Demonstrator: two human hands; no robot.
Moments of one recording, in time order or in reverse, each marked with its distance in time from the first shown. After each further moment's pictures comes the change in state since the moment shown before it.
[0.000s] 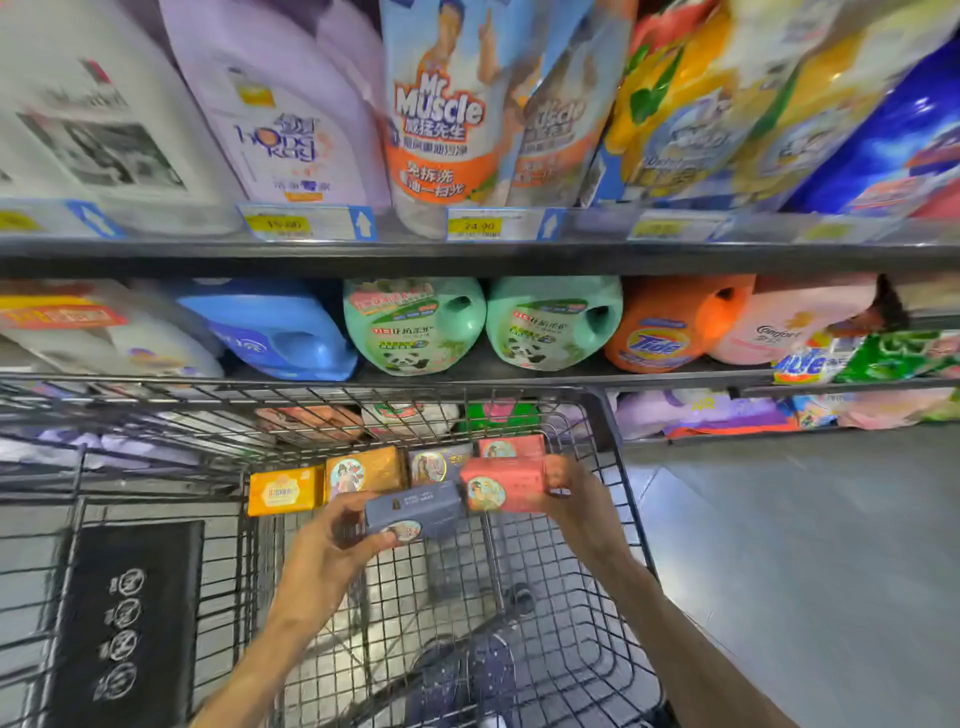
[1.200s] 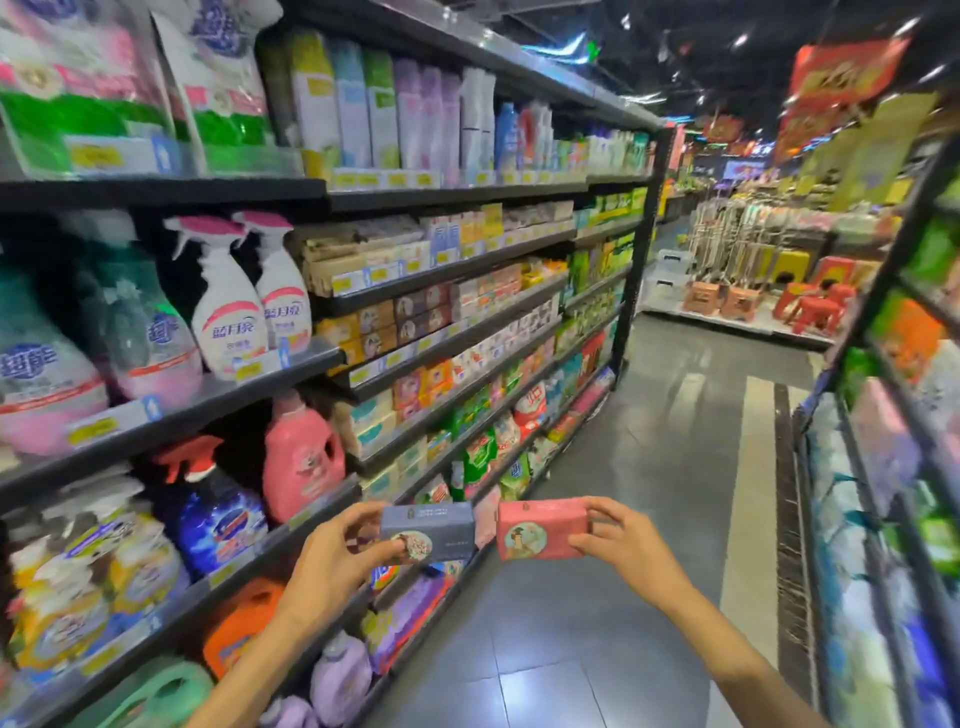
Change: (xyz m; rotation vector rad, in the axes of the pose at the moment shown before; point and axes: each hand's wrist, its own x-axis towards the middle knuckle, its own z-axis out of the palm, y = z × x) left_hand -0.265 0.475 0.349 0.270 -0.708 0.876; right_hand -0.506 -0.054 -0.483 0.331 0.913 -0.153
